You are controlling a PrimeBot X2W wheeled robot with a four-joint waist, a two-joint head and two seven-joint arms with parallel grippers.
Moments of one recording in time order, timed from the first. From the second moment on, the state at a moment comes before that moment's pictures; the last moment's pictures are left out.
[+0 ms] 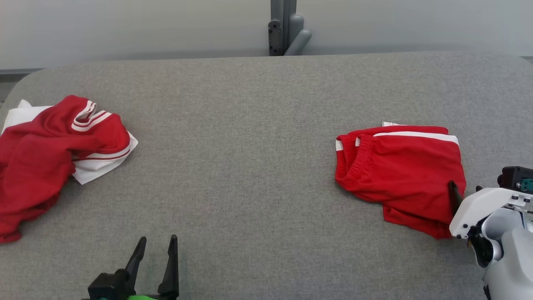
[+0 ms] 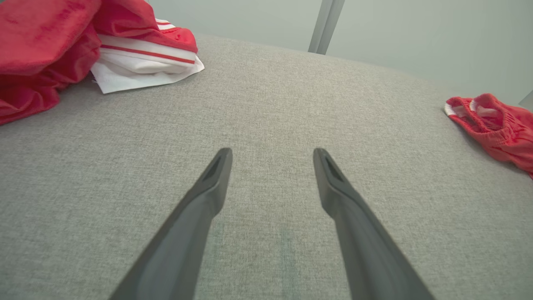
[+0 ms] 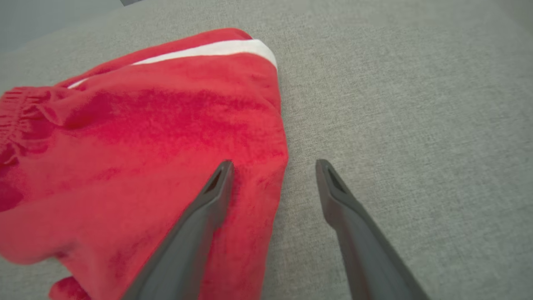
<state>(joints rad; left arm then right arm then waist) 0.09 0.07 -0.09 0.27 -0.28 -0.13 -0.26 -0.35 -0.18 -0.22 0.66 0.23 0.13 0.15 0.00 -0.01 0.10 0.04</state>
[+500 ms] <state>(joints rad) -0.01 0.08 -0.12 0.21 -0.29 -0.13 -0.26 -0.60 -0.24 -0.13 0.77 0.28 0.13 0.21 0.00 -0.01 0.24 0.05</state>
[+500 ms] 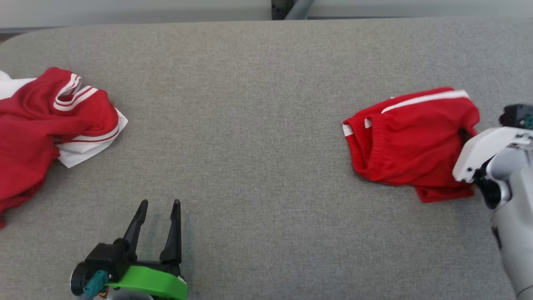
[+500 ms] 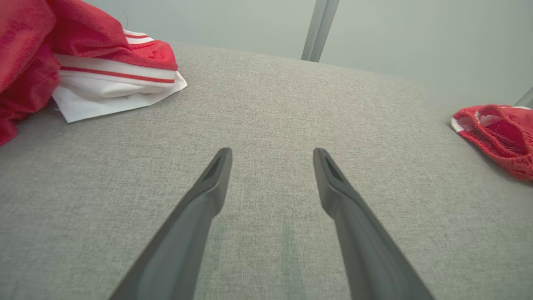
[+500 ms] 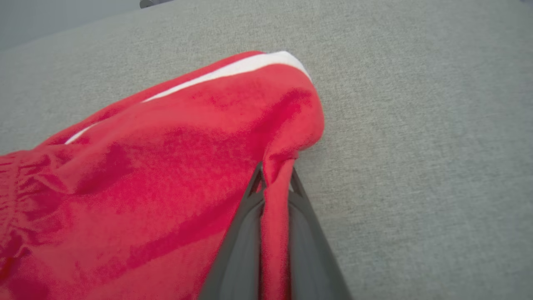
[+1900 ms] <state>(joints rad) 0.04 0.07 -0.14 0.21 -0.33 -0.13 -0.26 -0.45 -0.36 -0.25 0.52 -0.02 0.13 -0.17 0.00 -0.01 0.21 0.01</state>
